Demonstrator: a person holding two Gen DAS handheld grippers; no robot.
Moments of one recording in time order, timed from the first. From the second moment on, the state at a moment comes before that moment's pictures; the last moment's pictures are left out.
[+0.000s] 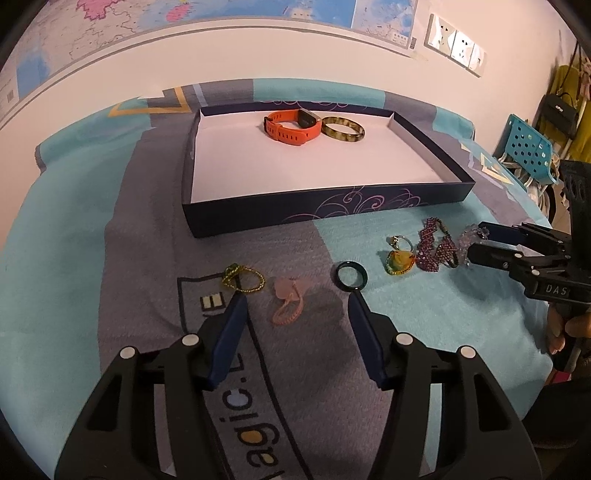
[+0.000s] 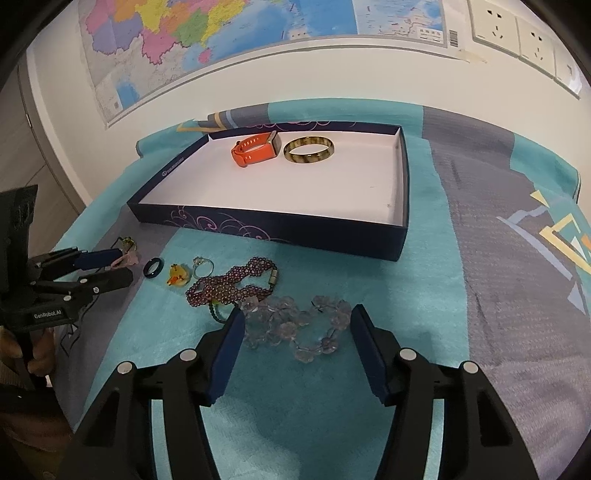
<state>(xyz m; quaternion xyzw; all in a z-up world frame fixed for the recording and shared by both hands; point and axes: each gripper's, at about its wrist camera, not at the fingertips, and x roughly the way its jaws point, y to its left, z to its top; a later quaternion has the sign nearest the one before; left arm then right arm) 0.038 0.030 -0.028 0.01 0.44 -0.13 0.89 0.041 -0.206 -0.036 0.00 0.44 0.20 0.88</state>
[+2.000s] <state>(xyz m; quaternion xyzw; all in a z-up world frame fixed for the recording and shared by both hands) 0.031 0.029 -0.013 -0.02 0.42 -0.14 0.90 0.031 -0.218 -0.004 0.05 0.40 0.24 0.88</state>
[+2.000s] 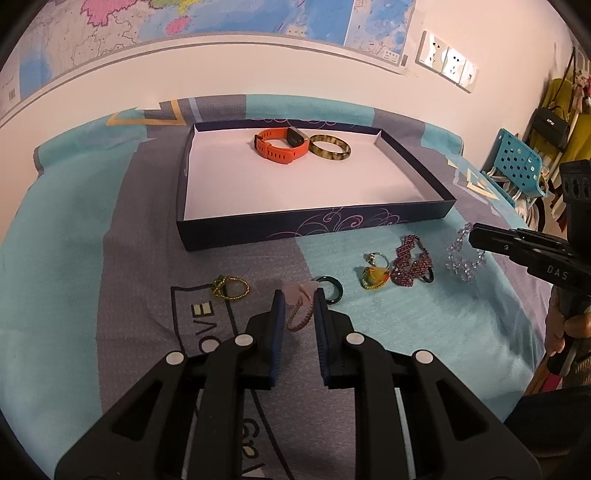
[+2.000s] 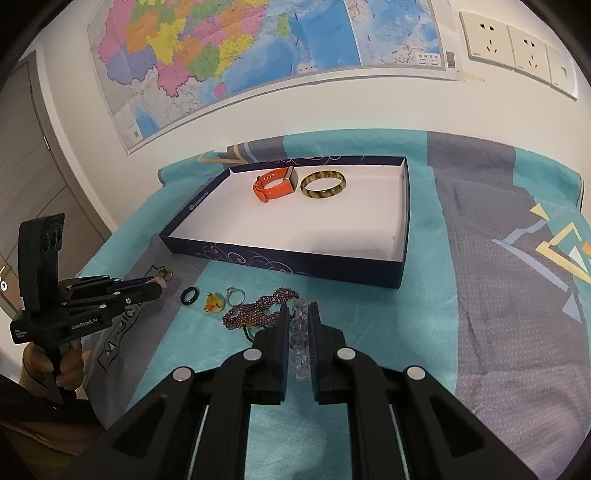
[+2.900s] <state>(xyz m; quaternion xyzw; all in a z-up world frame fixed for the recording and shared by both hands) 0.037 0.026 0.008 -0.02 0.39 -0.16 0.91 0.045 -0.207 0.034 0.05 0.36 0.27 0.89</state>
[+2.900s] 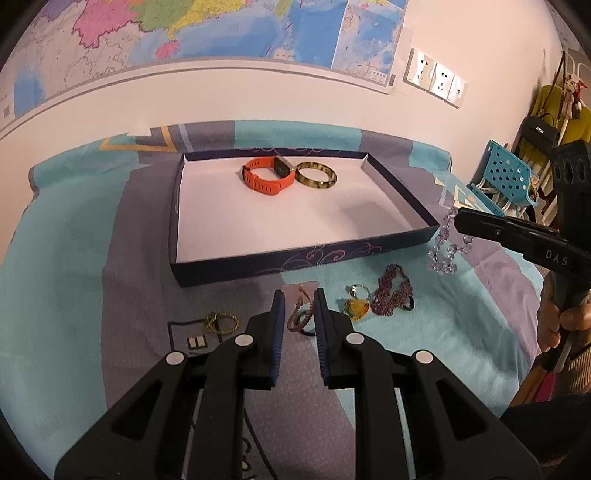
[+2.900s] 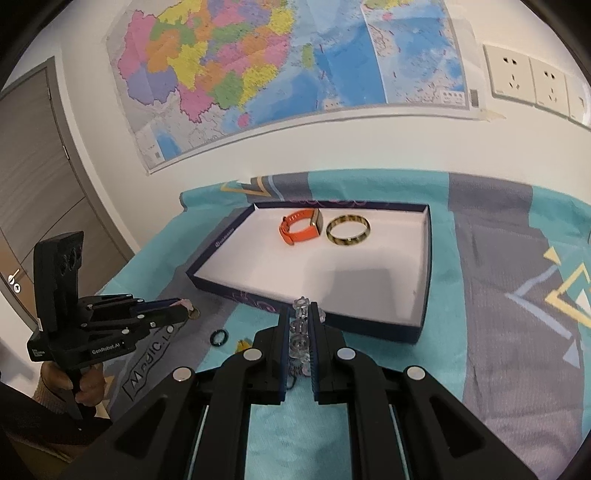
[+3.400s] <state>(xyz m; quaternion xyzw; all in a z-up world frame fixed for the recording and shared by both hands) 0.060 0.021 0.022 -0.01 0.38 -0.16 0.91 0.078 -0.197 0.053 0.04 0.34 0.28 0.90</state>
